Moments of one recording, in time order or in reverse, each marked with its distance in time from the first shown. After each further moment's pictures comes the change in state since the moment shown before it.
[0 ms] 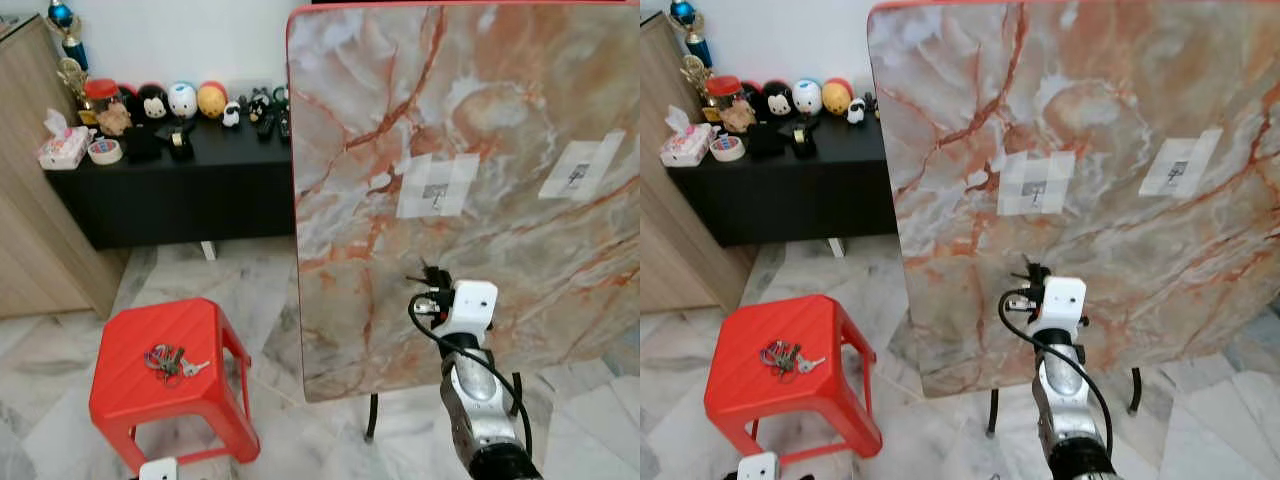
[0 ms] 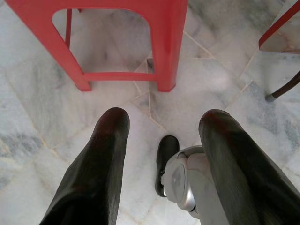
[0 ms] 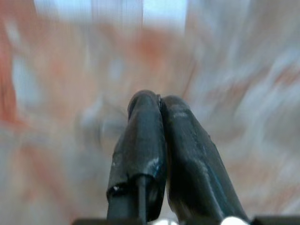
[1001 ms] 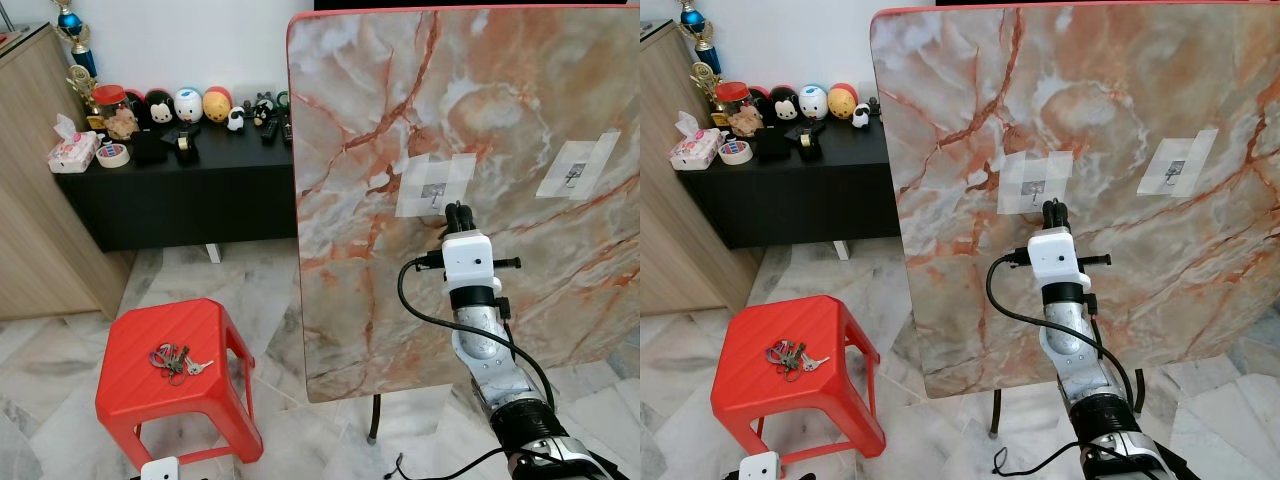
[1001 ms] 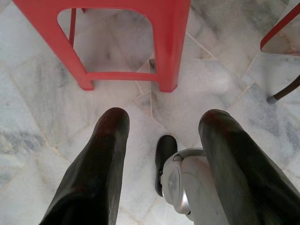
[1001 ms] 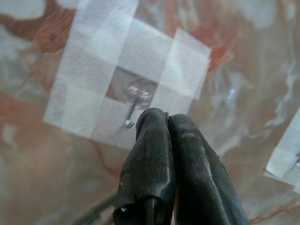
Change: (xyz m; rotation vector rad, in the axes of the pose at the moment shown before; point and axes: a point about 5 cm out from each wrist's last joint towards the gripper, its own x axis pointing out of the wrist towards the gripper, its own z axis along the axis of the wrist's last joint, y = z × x) left arm 0.001 -0.002 0.001 -0.008 -0.004 0.005; right arm 0.027 -0.002 0.043 -0.366 -0.228 -0.033
